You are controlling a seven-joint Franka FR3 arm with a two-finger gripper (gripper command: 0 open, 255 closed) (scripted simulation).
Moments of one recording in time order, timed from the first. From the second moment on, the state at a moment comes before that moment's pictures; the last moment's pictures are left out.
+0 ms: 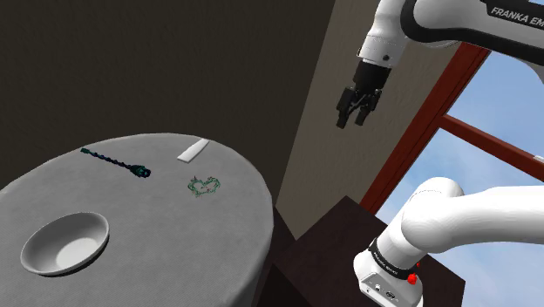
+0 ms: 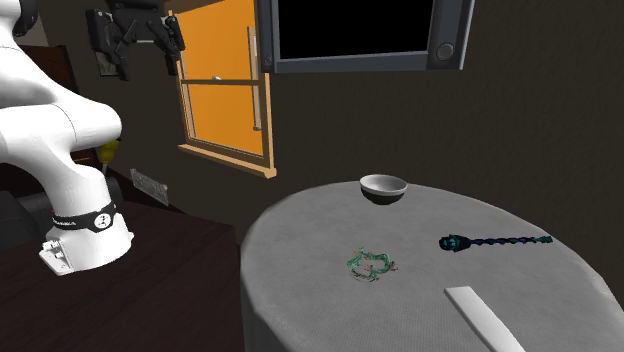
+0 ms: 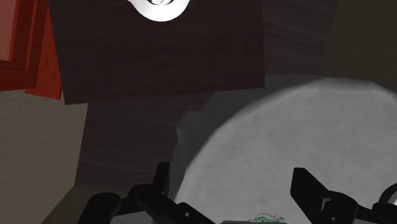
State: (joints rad) arm 0.01 -0.82 0.01 -2.34 0.11 1.47 0.16
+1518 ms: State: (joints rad) arm 0.03 -0.15 0.23 -2.24 0.28 1.96 0.49
